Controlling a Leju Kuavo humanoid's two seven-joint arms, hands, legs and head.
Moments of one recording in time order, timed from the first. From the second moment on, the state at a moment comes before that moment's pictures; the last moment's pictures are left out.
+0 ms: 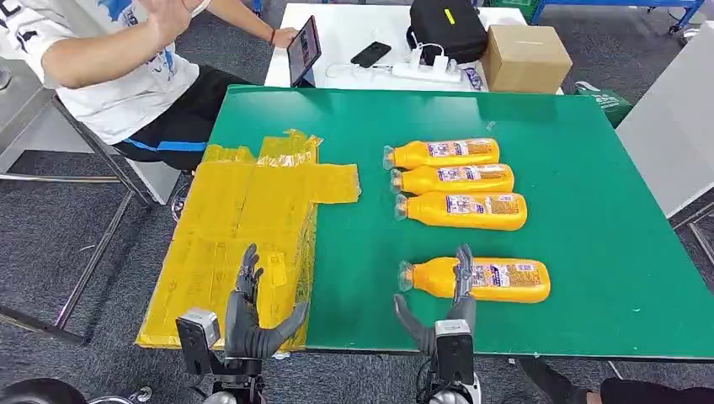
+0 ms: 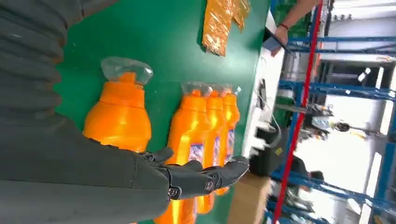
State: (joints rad) left arm 0.13 -0.25 -0.31 -1.43 0.01 0.24 -0.48; right arm 0.16 0.24 0.20 -1.42 0.24 -0.49 -0.68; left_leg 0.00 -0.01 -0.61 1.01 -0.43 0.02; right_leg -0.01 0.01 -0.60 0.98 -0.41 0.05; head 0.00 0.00
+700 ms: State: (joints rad) left arm 0.11 -0.25 -0.26 -1.40 -0.02 0.18 -0.49; right arm 0.03 -0.02 0.25 -1.50 0.71 -0.32 -0.31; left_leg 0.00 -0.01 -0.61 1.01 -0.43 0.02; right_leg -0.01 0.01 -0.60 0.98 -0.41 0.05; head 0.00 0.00
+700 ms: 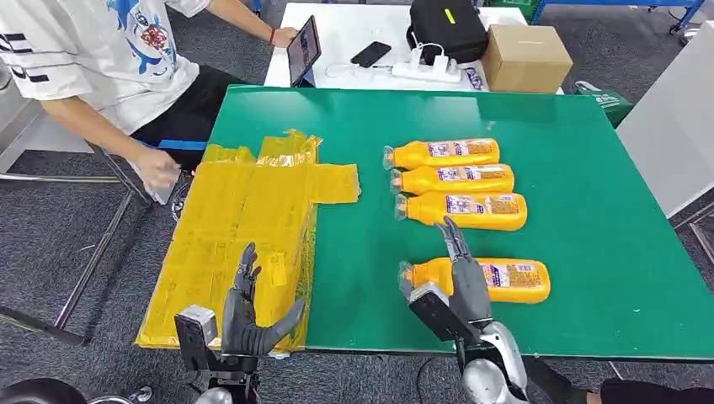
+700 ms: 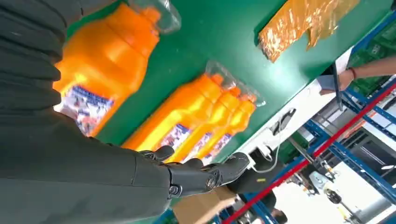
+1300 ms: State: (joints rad) left arm 0.09 -0.25 -0.20 -1.36 -0.04 0.13 -0.49; right arm 0.01 -0.18 0.25 -1.54 0.79 -0.17 -0.16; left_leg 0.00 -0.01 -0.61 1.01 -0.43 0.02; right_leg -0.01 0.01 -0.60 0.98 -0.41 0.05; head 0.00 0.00
